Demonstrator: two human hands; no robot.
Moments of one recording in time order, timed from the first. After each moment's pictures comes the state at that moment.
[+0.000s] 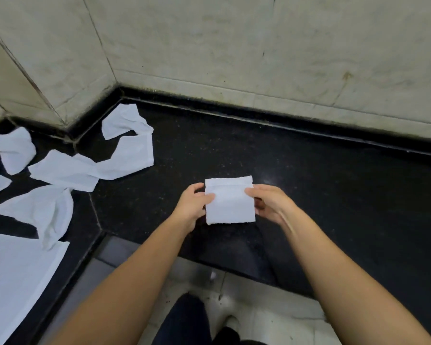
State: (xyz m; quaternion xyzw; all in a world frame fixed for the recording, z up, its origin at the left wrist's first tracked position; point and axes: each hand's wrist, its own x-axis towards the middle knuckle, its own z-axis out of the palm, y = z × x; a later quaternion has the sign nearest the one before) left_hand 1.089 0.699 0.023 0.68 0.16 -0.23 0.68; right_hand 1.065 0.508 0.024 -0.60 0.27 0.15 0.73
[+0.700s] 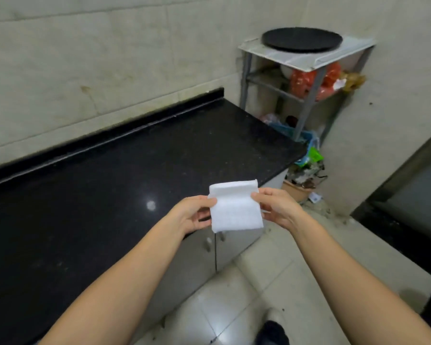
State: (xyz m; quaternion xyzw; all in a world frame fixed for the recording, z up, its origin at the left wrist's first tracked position) left_hand 0.858 0.442 0.056 0.60 -0.08 -0.63 0.49; right_hand 0.667 0.343 0.054 -0.48 0.48 -0.20 0.70
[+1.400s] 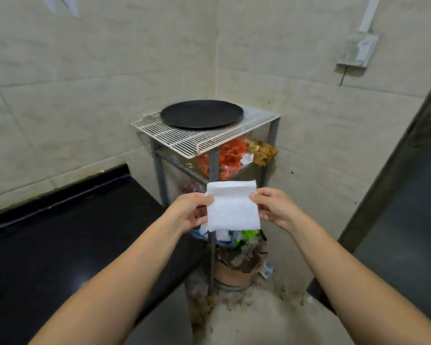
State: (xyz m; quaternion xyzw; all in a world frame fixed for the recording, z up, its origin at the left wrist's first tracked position) left_hand 0.656 0.007 0.135 0.55 -0.23 -0.59 0.54; right_hand 0.464 -0.057 0.137 -0.50 0.47 -0.33 0.65
